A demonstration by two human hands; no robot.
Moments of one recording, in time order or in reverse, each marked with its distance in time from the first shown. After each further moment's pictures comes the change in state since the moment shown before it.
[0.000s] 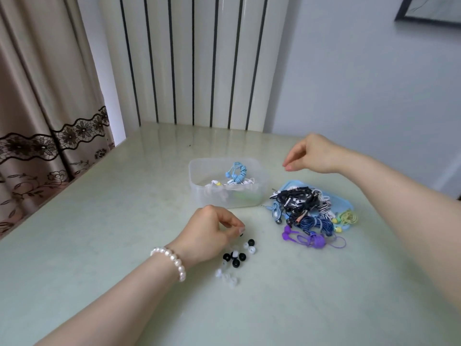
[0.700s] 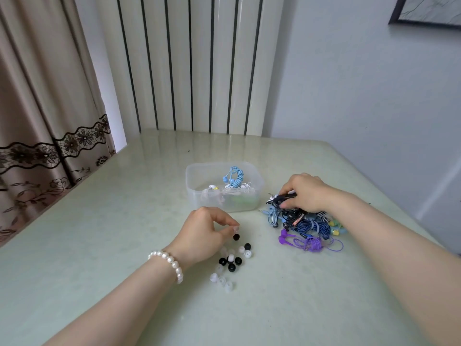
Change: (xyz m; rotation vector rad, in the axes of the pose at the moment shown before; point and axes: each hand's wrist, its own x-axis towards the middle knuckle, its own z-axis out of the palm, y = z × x) left_hand 0.006 -0.003 0.003 0.024 0.072 0.009; right_hand -0.009 0.040 0.055 -0.412 -0.072 0.027
